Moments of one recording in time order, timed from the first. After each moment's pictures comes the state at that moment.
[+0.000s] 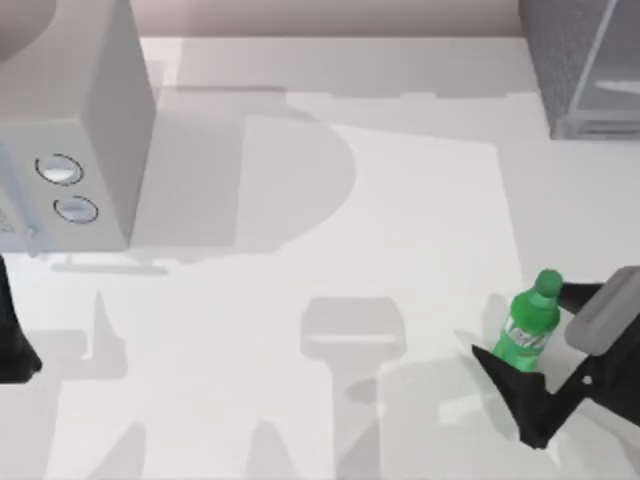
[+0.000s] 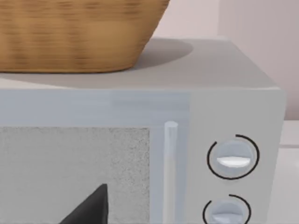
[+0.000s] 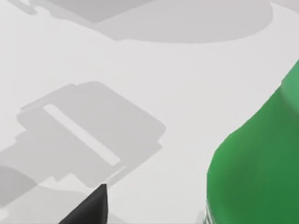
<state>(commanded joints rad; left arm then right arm) 0.00 0.00 0.00 0.00 0.00 0.00 0.29 1.79 0.09 1.38 -0.44 -0.13</state>
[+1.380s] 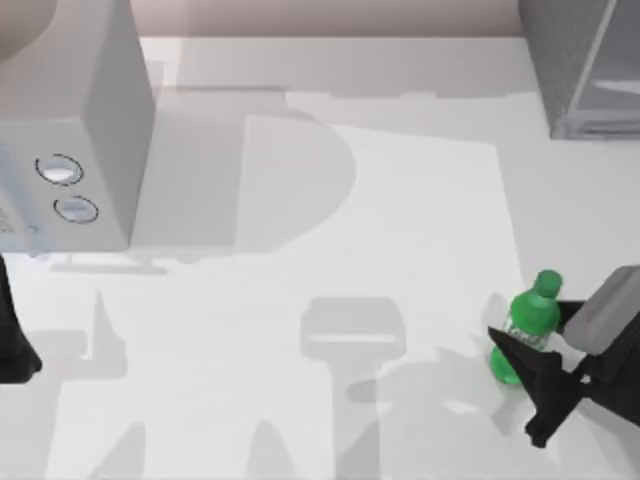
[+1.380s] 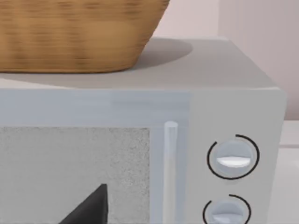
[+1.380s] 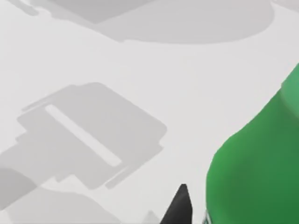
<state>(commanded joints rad) 0.00 0.00 0.00 0.00 0.00 0.00 0.29 1.79 0.09 1.37 -0.45 -0.13</state>
